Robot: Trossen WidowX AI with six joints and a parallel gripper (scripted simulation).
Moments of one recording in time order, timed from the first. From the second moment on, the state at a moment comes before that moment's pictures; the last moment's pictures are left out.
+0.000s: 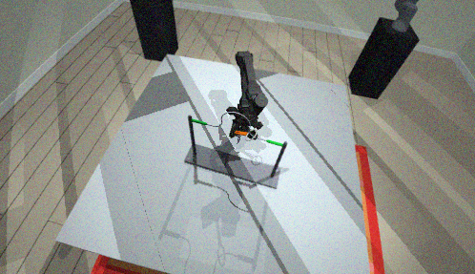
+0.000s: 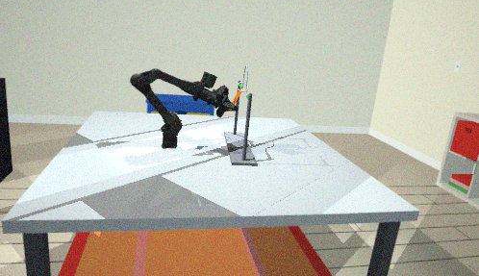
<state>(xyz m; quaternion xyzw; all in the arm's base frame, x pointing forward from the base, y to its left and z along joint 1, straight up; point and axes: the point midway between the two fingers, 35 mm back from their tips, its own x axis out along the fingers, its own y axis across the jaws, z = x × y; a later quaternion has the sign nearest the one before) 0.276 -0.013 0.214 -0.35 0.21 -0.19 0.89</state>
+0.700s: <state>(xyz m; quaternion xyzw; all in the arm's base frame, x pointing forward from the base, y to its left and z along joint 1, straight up) 0.283 0.051 0.178 -0.13 0.23 -0.14 0.95</state>
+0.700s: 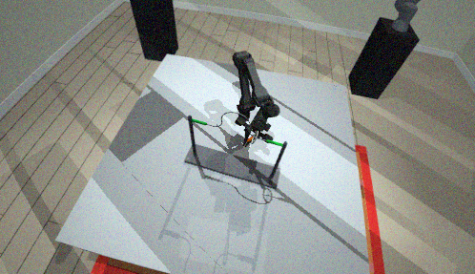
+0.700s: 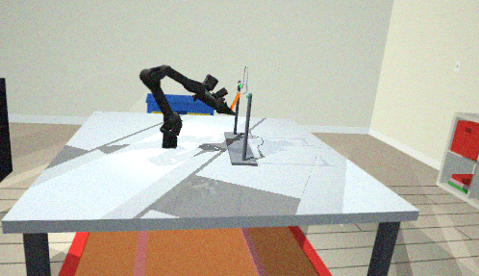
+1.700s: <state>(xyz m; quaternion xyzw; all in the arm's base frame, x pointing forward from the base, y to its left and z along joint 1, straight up) 0.289 0.114 0.172 0.00 0.23 -0.10 0.97</state>
